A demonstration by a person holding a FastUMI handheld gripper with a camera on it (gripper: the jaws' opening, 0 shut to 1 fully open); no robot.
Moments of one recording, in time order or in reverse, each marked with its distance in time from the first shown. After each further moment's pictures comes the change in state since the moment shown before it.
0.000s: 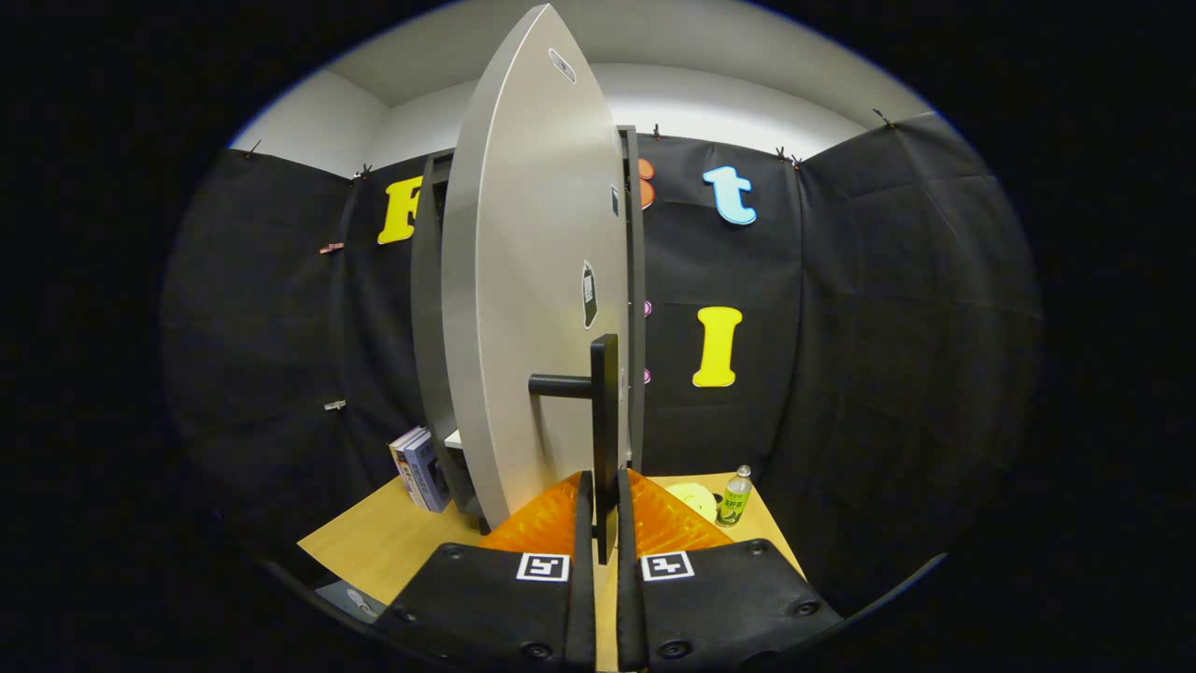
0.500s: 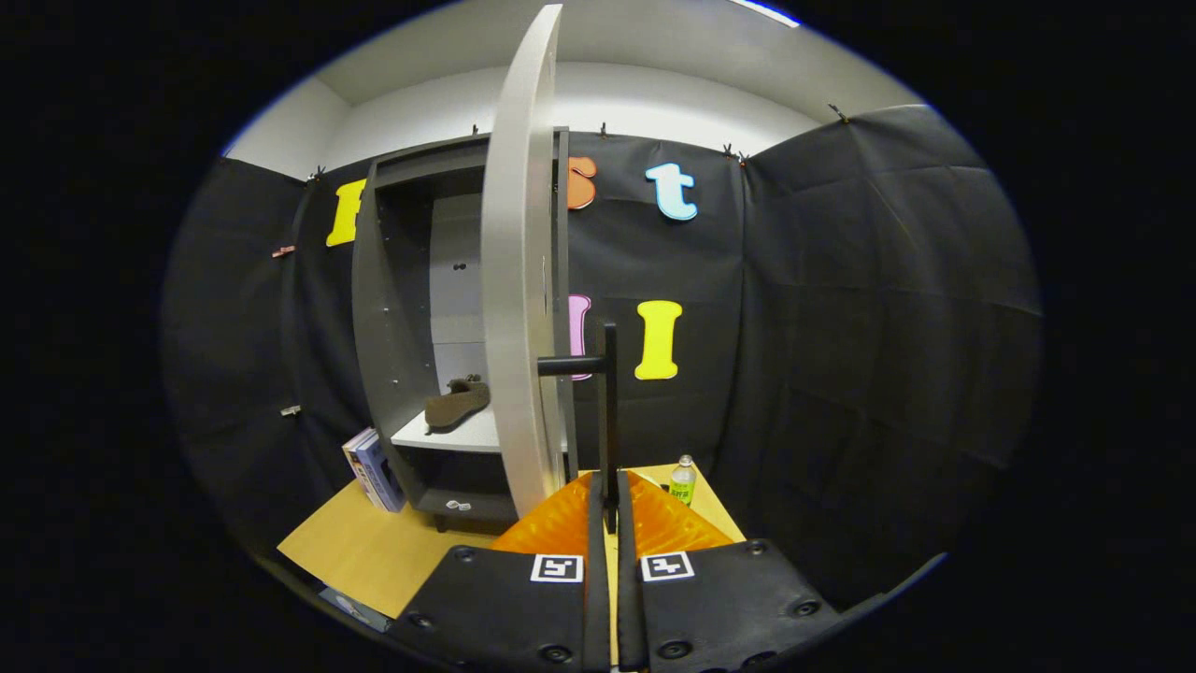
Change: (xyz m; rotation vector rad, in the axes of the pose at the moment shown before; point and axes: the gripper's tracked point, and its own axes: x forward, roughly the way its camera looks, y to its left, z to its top) arm -0.031 -0.047 -0.006 0.001 -0.004 -0.111
